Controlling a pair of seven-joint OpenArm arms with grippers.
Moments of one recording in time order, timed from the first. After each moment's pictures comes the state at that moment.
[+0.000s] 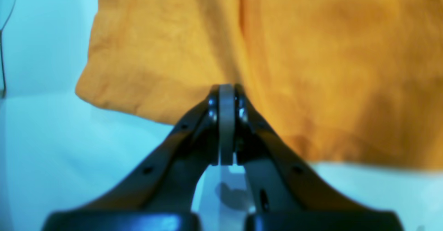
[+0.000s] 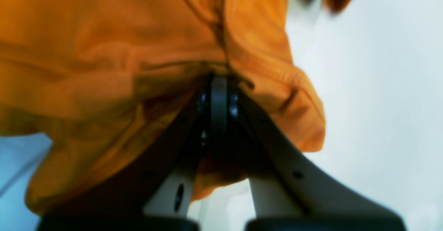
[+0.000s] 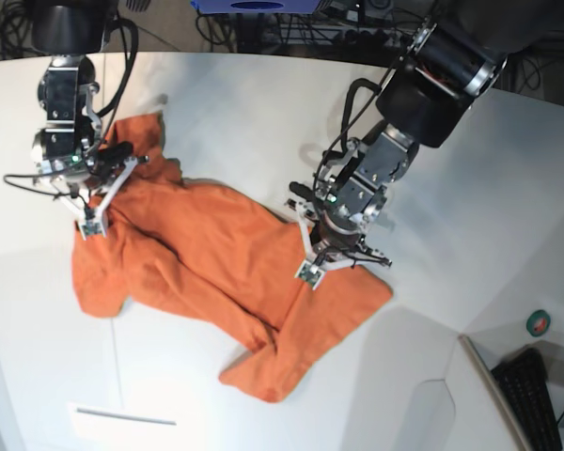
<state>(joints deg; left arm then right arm) -14.9 -8.8 34.4 49.3 3.3 6.0 21.0 -3.4 2.3 12.1 72.3 -12.0 15.0 -43.0</state>
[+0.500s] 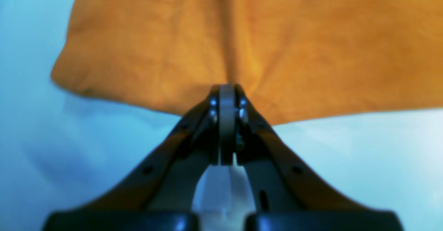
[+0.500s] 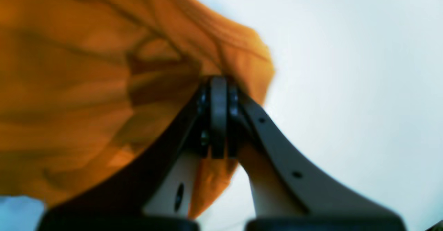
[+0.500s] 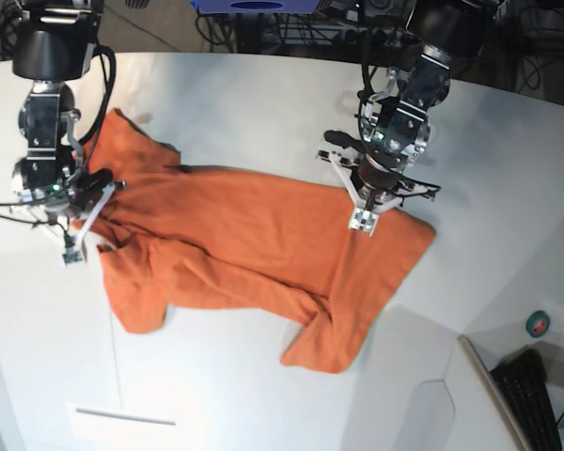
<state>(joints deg) 5.0 -12.7 18.4 73.1 1.6 4.4 26.2 0.7 5.2 11.6 76.9 -13.1 15.0 -46.7</state>
